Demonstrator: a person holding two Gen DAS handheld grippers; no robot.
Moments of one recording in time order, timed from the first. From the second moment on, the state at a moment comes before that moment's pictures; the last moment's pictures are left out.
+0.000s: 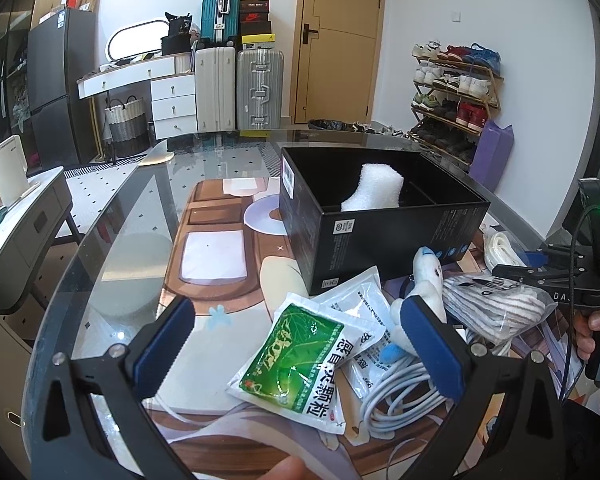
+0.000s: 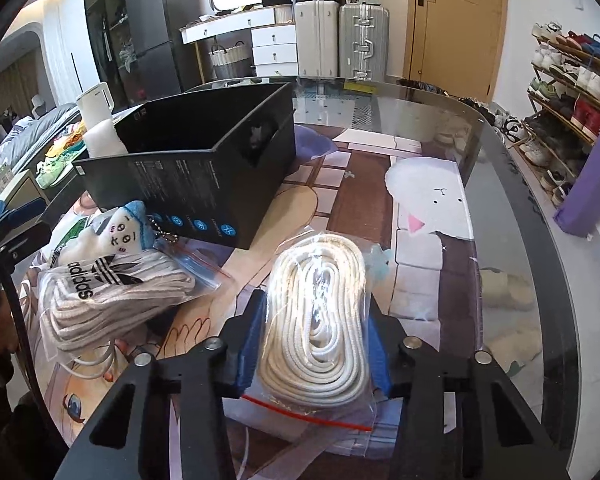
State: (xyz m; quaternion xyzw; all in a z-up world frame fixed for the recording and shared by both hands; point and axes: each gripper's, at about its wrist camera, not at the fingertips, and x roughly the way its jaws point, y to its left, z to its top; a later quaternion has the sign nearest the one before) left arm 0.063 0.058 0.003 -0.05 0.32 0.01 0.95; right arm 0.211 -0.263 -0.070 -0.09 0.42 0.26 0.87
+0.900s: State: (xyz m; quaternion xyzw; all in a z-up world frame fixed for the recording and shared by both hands) left arm 0.075 0.075 -0.012 -0.05 0.41 0.00 0.91; right arm 0.188 -0.273 -0.039 -0.07 0.36 0.29 0.89
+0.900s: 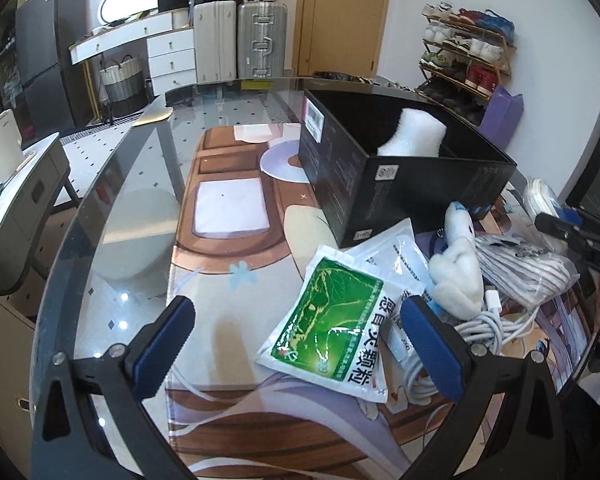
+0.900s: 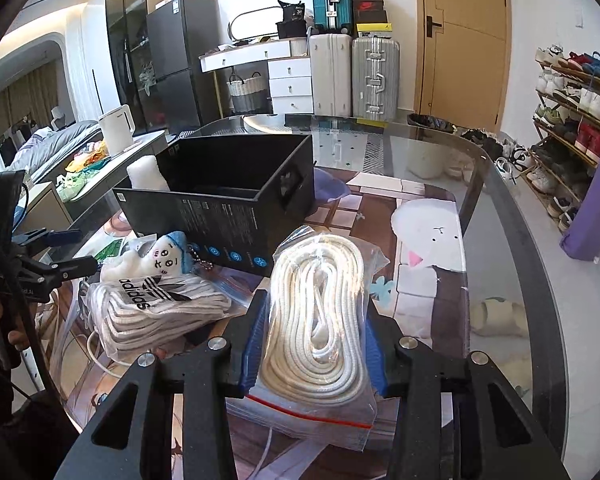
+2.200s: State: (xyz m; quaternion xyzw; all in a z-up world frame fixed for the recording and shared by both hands) left arm 0.060 0.077 0.011 -0.05 0.35 -0.03 0.93; right arm 0.177 -0.275 -0.018 -0.08 0.32 0.31 0.89
